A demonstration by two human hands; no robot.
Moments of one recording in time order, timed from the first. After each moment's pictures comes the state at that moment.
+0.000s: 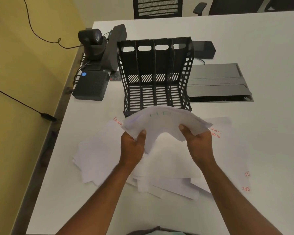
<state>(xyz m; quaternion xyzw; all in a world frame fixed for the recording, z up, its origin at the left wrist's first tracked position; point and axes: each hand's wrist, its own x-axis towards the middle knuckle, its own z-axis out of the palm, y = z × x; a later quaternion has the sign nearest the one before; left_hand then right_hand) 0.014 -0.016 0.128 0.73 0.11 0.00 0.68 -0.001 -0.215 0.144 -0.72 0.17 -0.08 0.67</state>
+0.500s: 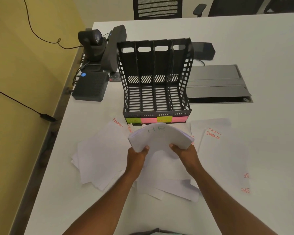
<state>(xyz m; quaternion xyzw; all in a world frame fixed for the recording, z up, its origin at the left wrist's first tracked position) 0.001 -0.019 0.067 0.72 0.21 -0.14 0.64 -0.012 -0.212 0.067 -0.71 0.22 0.08 0.67</state>
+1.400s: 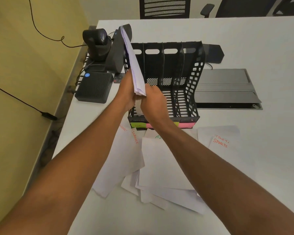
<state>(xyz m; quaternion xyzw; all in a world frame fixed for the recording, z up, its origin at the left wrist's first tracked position) 0.223 -0.004 0.184 0.61 0.18 -0.14 0.76 0.171 -0.092 0.156 -0.93 -0.01 -0.11 0.34</state>
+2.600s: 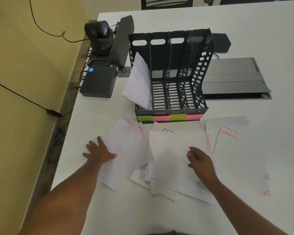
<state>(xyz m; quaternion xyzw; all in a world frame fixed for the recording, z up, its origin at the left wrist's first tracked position) 0.077 0.185 -0.022 0.91 0.24 -0.33 0.04 -0.032 -0.202 0.011 -0.77 0.28 0.09 0.57</state>
